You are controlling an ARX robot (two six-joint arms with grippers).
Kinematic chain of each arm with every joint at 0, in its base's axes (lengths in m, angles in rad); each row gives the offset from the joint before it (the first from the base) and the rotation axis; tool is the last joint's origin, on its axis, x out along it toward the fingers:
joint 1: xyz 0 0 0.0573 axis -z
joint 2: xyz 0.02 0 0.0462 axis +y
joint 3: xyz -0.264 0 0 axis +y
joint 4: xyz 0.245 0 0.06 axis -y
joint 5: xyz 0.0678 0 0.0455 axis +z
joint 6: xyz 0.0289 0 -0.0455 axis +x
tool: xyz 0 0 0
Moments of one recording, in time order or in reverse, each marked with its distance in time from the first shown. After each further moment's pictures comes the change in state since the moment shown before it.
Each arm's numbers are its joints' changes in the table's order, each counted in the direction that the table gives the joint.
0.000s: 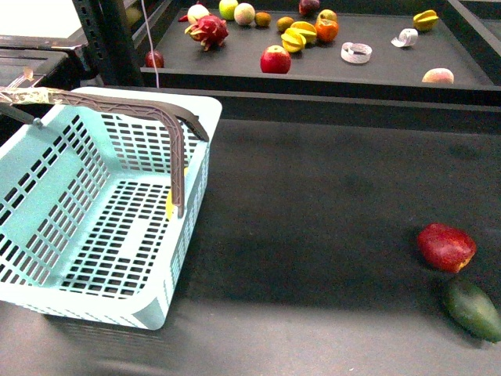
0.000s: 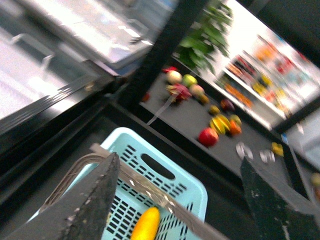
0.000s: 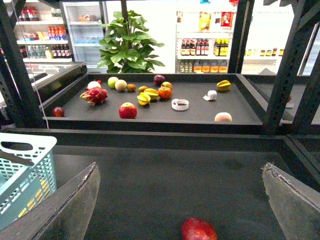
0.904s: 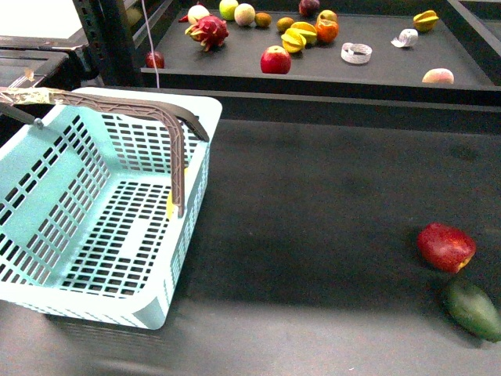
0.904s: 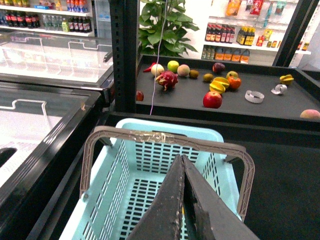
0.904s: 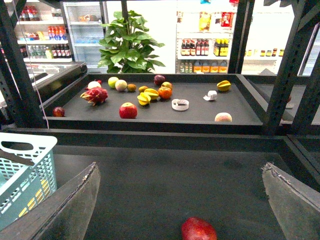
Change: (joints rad) left arm 0.161 -0.529 0.363 -0.114 0.060 0.433; right arm 0.000 0.000 0.000 0.000 0.000 0.000
